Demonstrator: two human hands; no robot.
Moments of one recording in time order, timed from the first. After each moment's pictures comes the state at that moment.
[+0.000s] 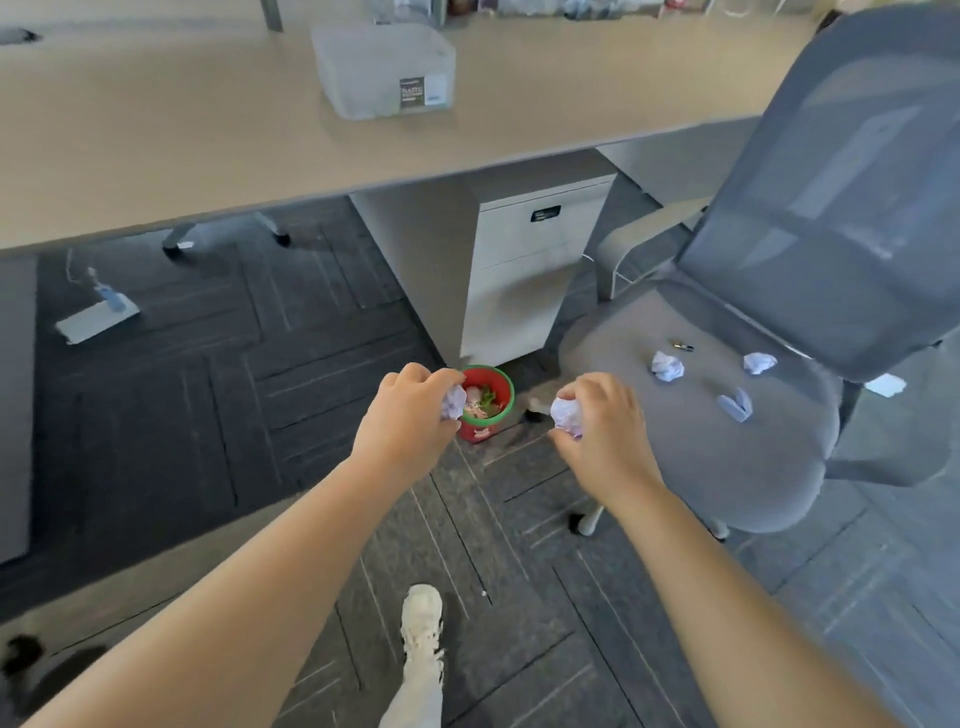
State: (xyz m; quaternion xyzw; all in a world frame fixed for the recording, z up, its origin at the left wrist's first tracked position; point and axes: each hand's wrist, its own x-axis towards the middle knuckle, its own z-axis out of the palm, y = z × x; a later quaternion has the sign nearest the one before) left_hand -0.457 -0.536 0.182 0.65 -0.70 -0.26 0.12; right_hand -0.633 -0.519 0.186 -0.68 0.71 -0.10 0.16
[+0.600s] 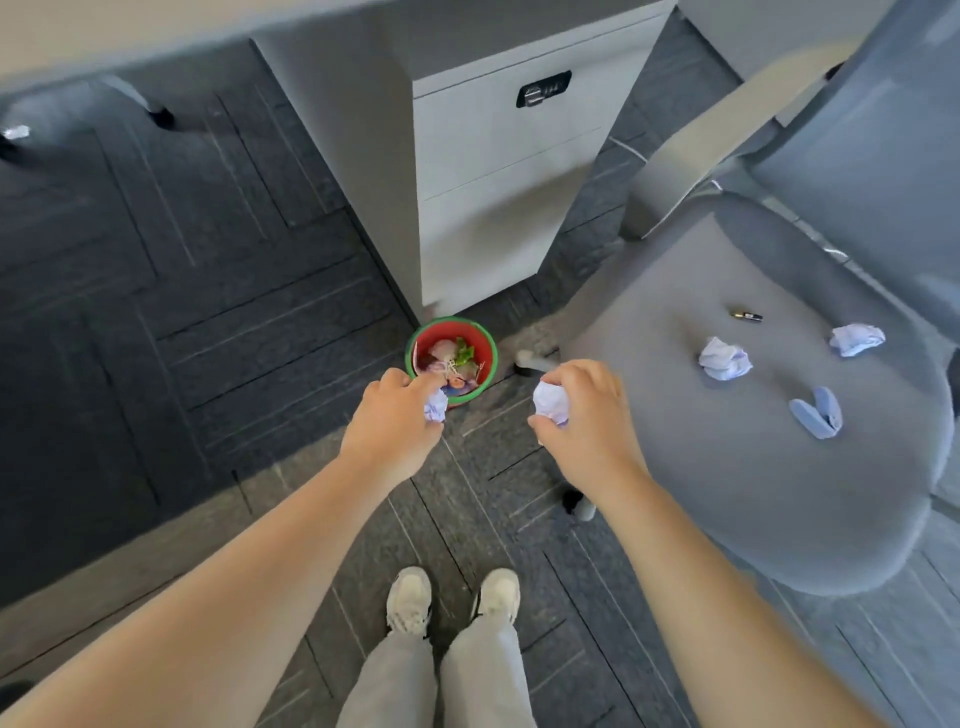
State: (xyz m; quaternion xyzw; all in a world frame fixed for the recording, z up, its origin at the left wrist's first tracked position) left_hand -0.523 -0.753 -0.001 0.66 -0.66 -0.36 -0.05; right_hand -0.689 -0.731 0.035 -0.61 0.74 -0.03 0.29
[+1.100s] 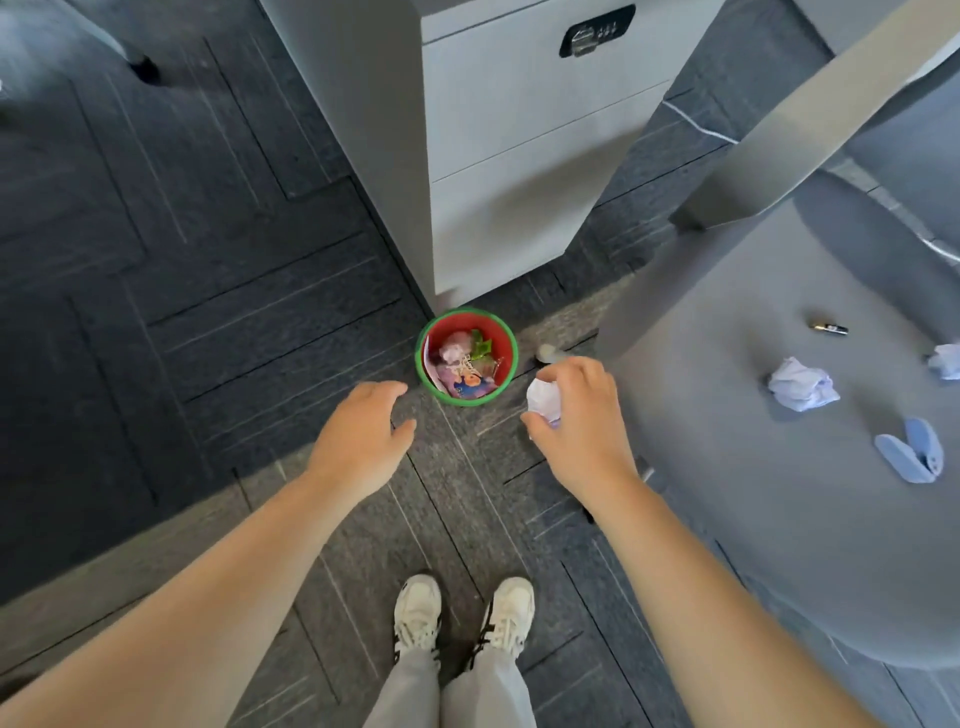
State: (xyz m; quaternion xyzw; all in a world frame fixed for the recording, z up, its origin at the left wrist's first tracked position) left_hand -0.495 -0.797 -0.056 0.69 -0.60 -0.40 -0.06; right_hand -0.678 -0.789 -0.038 -0.60 0.73 -0.03 0.33
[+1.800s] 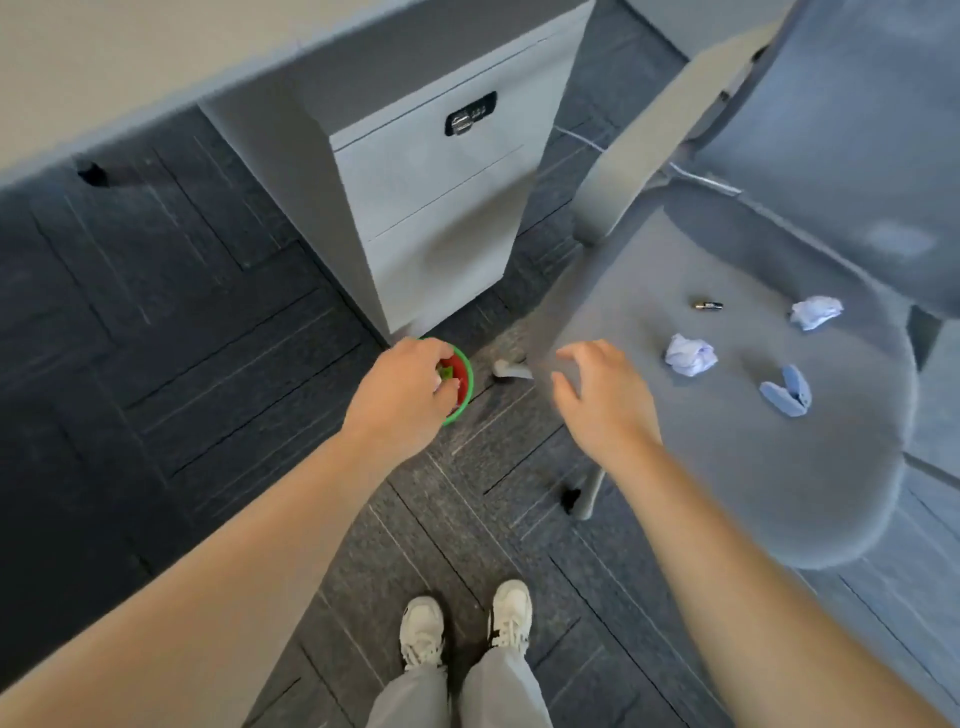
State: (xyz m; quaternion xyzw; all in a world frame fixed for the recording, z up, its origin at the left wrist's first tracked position) left_hand -0.567 -0.817 0.050 0.59 -0.72 -0.35 0.01; right_hand -0.733 -0.771 0.052 -0.56 0.79 -0.05 0.25
